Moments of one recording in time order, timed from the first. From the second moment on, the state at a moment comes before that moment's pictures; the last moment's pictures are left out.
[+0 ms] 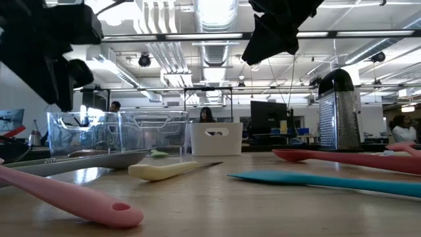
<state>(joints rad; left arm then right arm) -0.41 1.14 0.70 -0.59 -0.09 -0.54 0.10 1.41 1.07 -0.42 0.44 0.39</state>
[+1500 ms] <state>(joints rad) -0.43 1.43 0.70 -0.48 0.04 -0.84 0.10 1.41 1.07 -0.41 0.44 0.39</state>
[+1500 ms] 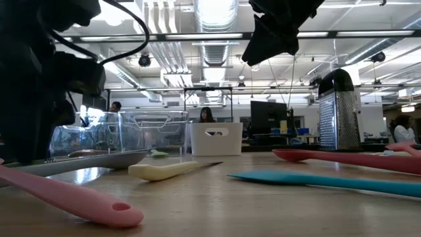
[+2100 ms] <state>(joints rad) -0.44 1.58 0.70 -0.45 -0.05 -0.87 0.10 1.41 1.06 -0.41 0.44 0.39</state>
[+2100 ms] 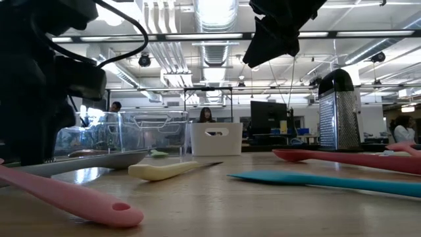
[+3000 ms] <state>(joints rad) -0.43 1.42 0.69 -0.44 -0.14 -0.79 0.10 1.41 1.05 -0.41 0.45 0.39</state>
